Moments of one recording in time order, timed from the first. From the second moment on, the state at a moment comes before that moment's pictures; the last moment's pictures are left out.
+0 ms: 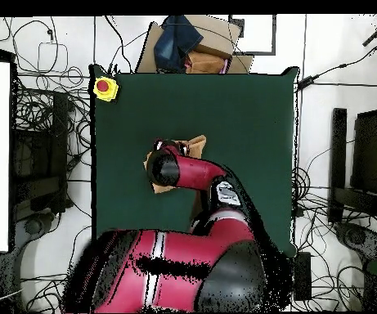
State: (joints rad) arm -0.13 -0.26 0.00 1.55 0.04 -0.02 1.69
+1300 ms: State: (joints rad) arm 0.22 -0.05 -0.55 1.46 0.55 0.25 1.87
